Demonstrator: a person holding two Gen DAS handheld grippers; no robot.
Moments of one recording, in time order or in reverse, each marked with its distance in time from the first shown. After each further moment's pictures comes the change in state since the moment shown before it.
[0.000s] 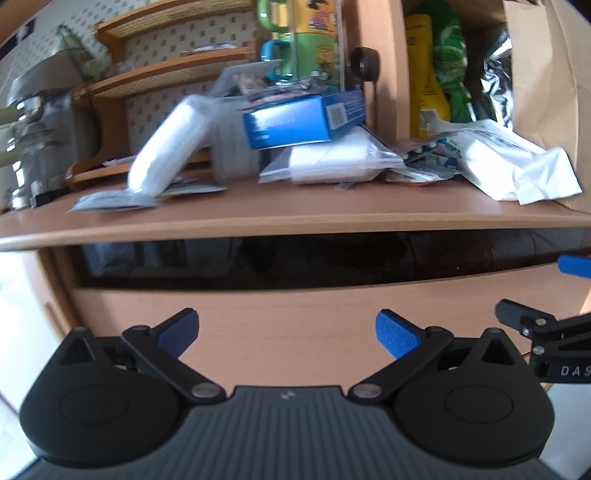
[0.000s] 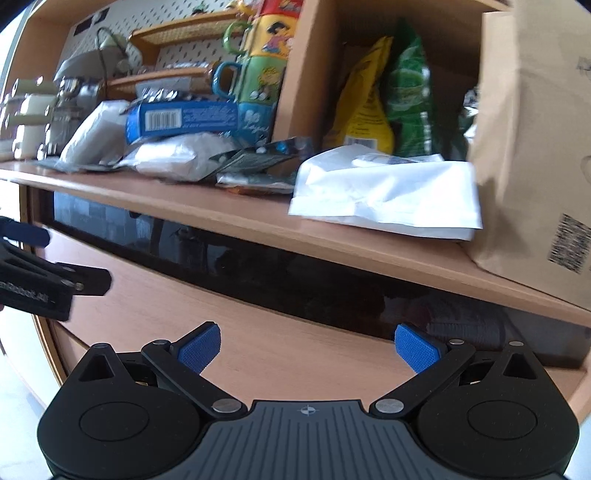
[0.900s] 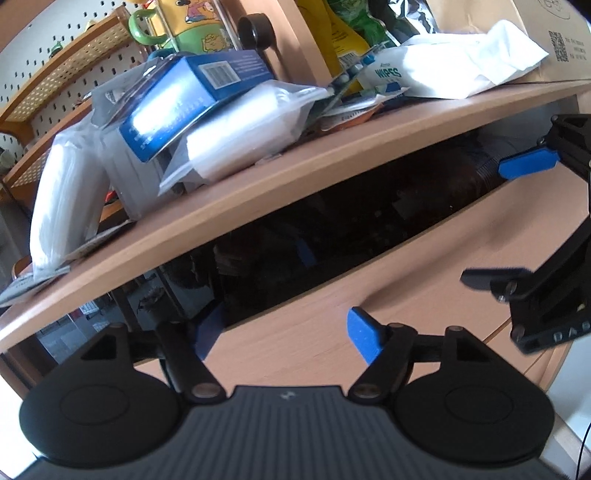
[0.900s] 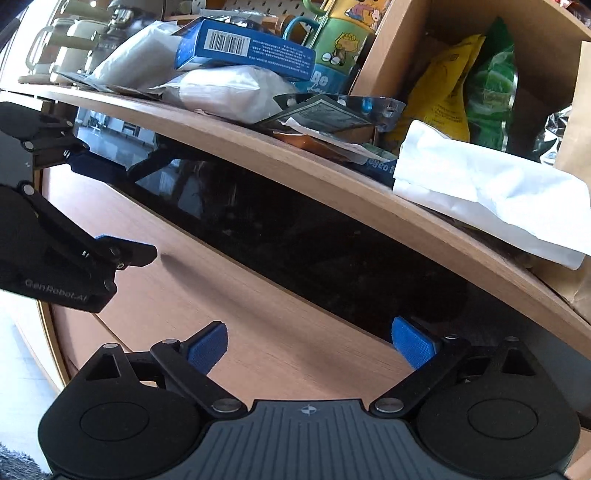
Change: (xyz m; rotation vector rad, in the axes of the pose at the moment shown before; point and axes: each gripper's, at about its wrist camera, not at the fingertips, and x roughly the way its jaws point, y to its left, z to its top) left arm 0.057 -0.031 -0.012 0.364 -0.049 -0.025; right arm 0.030 0.034 -0.020 -0.221 0.035 0.024
